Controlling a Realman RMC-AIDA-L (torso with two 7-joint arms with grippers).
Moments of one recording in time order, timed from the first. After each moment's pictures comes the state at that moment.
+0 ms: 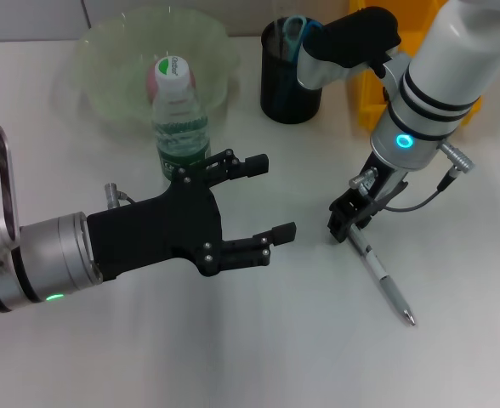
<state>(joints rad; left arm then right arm) -0.40 -2.07 1.37 0.48 1.21 1.55 -0.80 1.09 2.09 -1.47 -0.59 -2.61 -1.34 2.87</state>
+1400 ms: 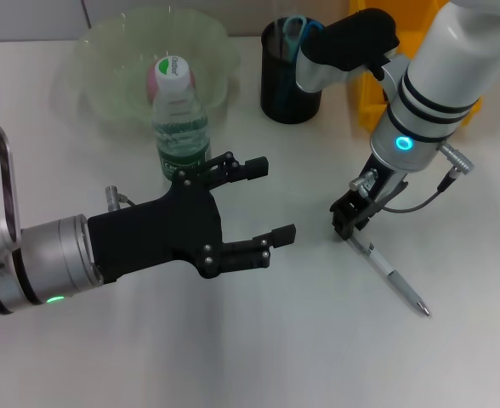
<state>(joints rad) -0.40 -2.07 1.37 0.47 1.21 1.55 -0.80 1.08 2.09 -1.50 -0.60 -2.60 -1.33 2.87</state>
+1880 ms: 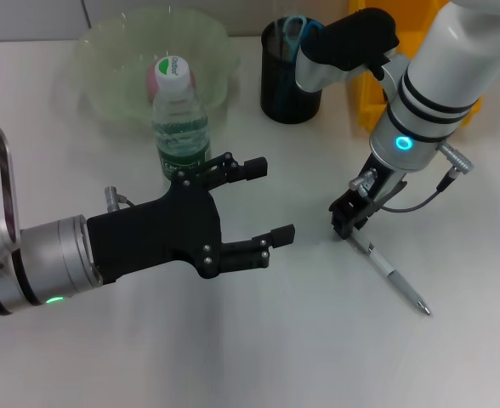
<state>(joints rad) -0.40 -2.07 1.37 0.47 1.21 1.55 -0.80 1.08 2.09 -1.50 -0.61 -2.60 -1.33 2.87</state>
